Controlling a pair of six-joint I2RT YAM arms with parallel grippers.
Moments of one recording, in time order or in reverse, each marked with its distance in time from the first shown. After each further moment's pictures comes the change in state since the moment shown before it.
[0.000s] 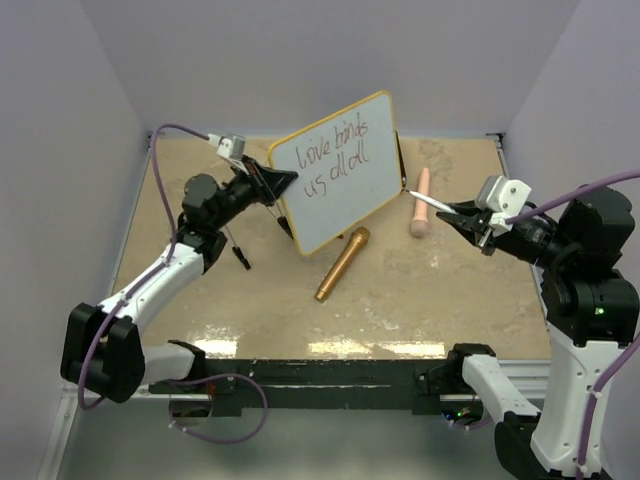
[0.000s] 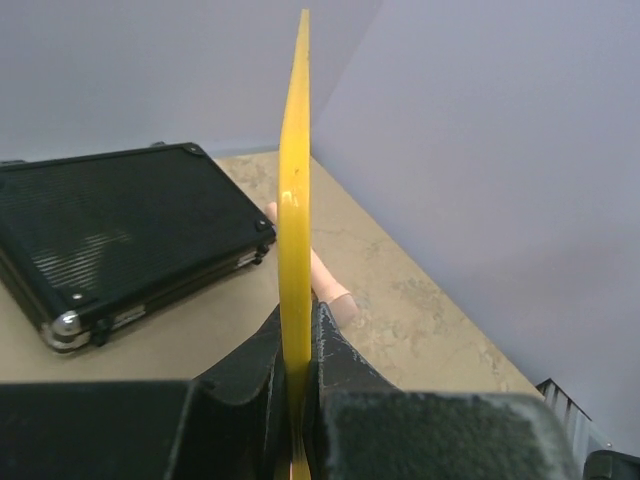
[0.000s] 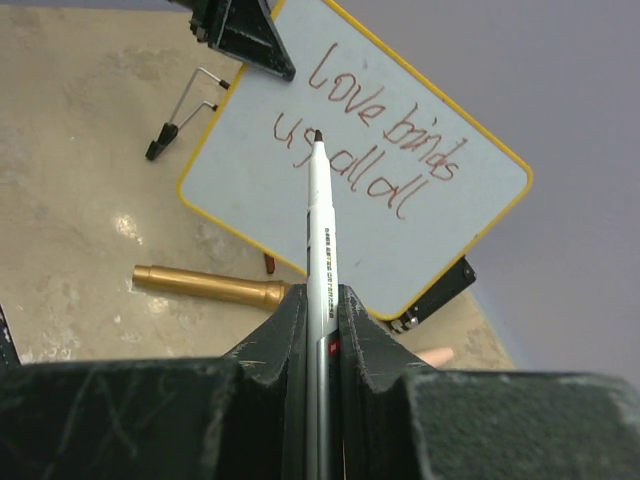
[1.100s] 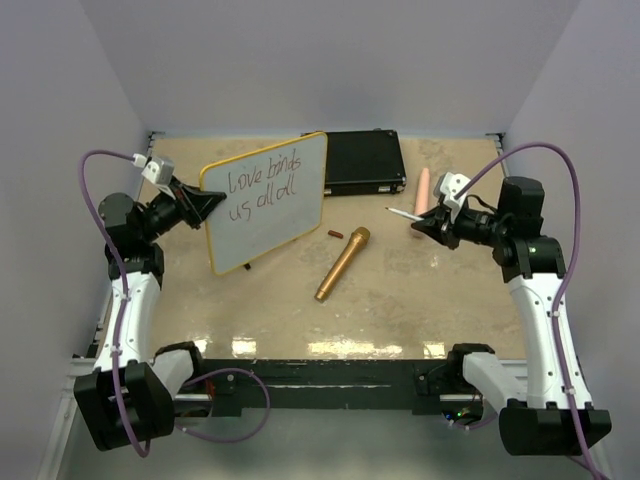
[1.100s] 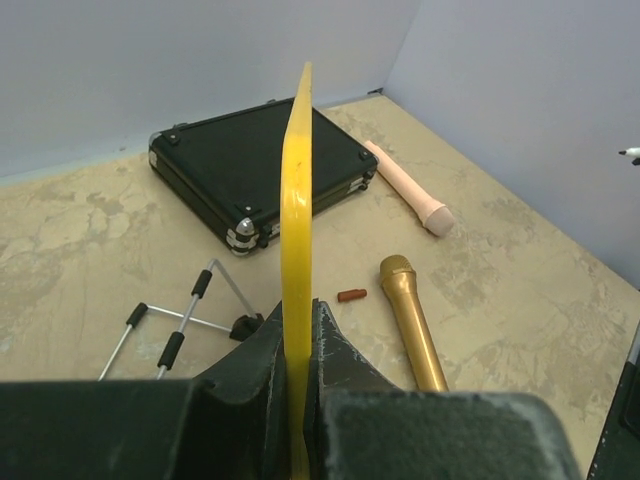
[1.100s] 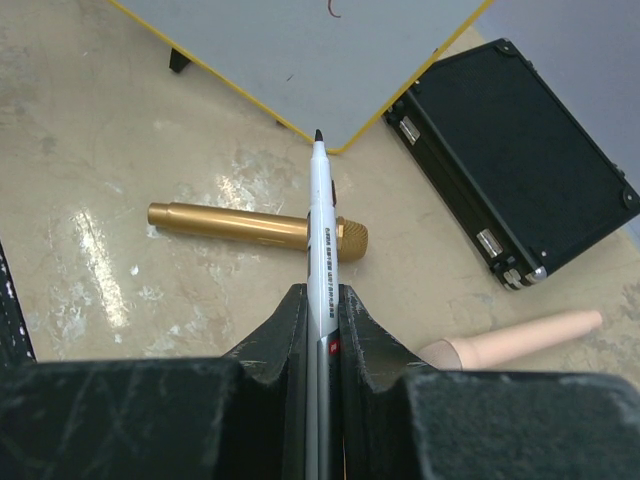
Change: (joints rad) left arm 0.620 -0.287 -0.128 -0.231 0.600 0.225; right arm 0.031 0.076 -0.495 0.270 -0.010 -0.035
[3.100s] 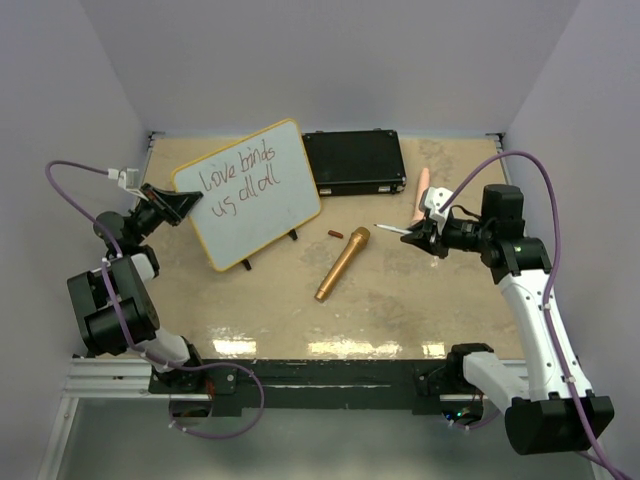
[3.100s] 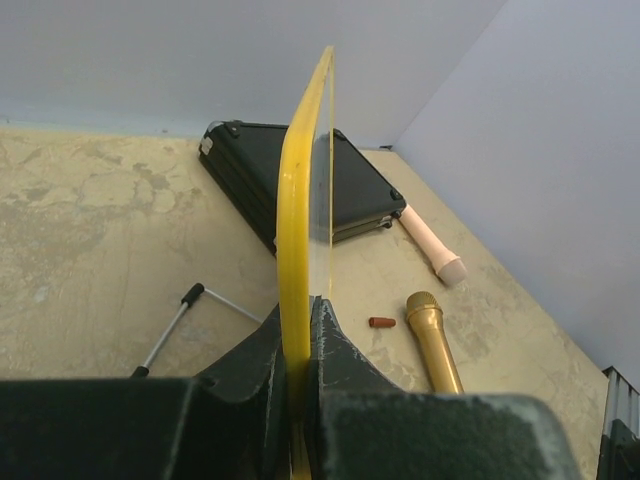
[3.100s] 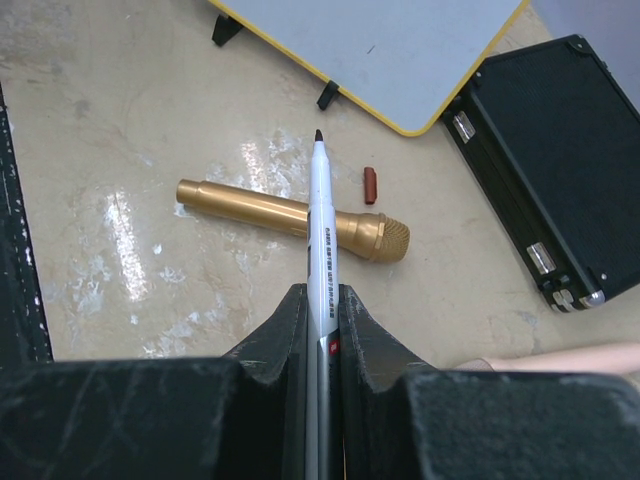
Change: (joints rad) left arm 0.233 0.542 -0.135 0.900 0.101 -0.465; right arm 0.069 0.014 -0.102 0.021 -0.011 -0.077
